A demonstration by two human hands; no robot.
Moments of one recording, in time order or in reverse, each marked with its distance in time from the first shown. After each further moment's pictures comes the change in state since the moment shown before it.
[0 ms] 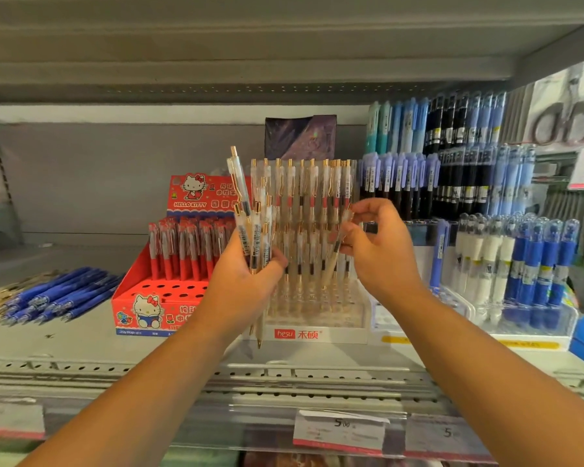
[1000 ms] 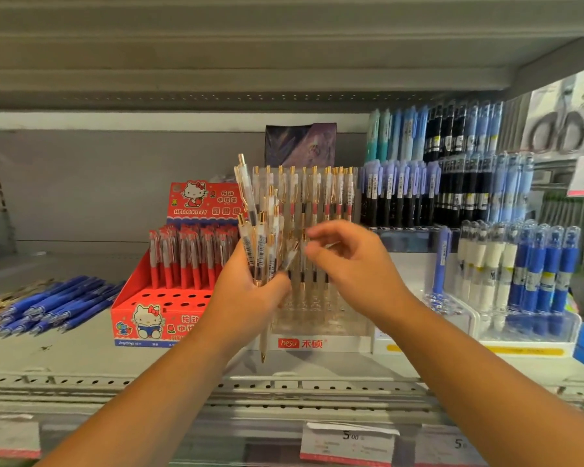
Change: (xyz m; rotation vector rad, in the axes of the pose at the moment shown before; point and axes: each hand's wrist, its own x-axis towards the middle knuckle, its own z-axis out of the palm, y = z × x) left_hand -0.001 0.001 -0.002 -0.024 -0.066 0.071; right_hand -0.019 -0.028 0.016 -0.081 -0.238 0.040
